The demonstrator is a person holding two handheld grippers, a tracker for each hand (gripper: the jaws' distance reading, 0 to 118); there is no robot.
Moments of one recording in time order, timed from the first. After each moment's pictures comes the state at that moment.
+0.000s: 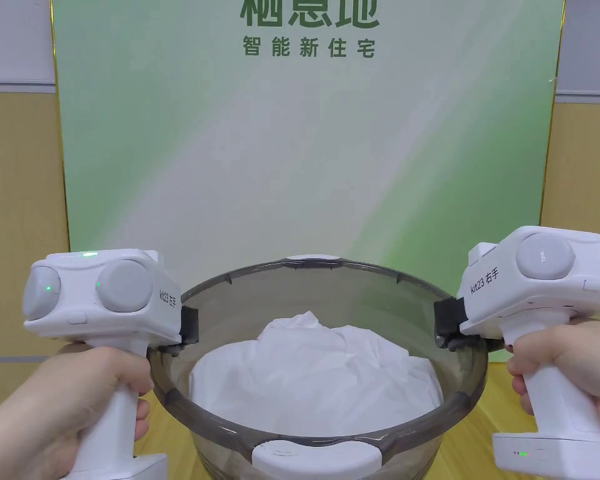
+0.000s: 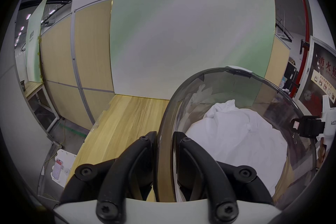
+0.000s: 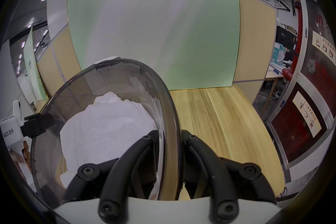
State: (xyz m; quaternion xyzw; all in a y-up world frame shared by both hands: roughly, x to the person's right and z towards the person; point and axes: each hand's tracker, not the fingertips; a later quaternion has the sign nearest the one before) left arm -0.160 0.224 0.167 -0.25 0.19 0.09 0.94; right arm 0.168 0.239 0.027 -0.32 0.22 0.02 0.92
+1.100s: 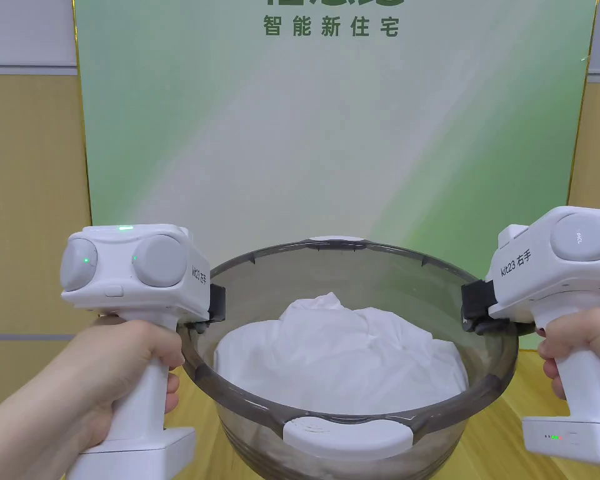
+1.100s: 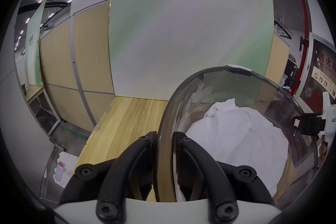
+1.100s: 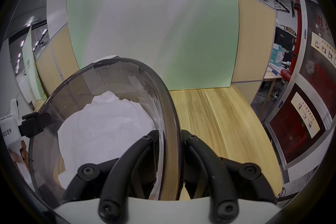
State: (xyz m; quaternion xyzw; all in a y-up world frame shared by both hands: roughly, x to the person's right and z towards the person) left arm -0.154 0.227 0.164 -0.25 0.19 0.07 0.95; right arm 0.168 0.241 0.032 -0.32 0.21 0.03 0.92
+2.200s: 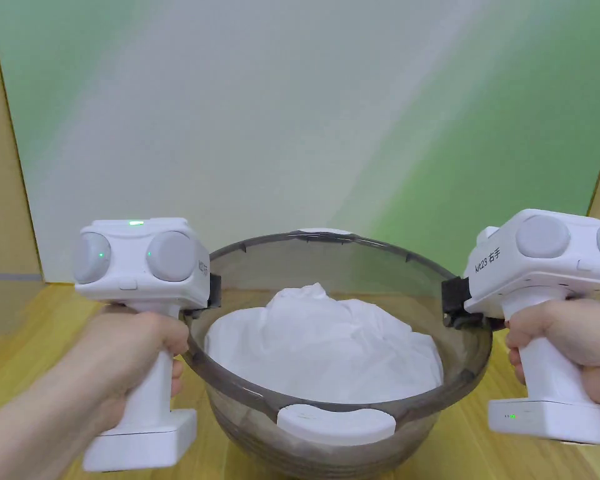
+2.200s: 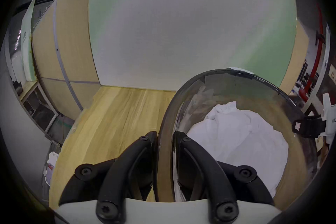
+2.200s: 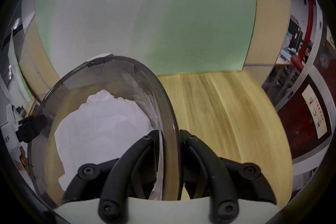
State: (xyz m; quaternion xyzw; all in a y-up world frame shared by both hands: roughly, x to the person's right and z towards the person) left arm -0.188 0.121 -0.005 -0.32 0.21 0.09 0.92; right arm 0.116 0.126 -0.155 -0.42 0.18 0.04 0.89
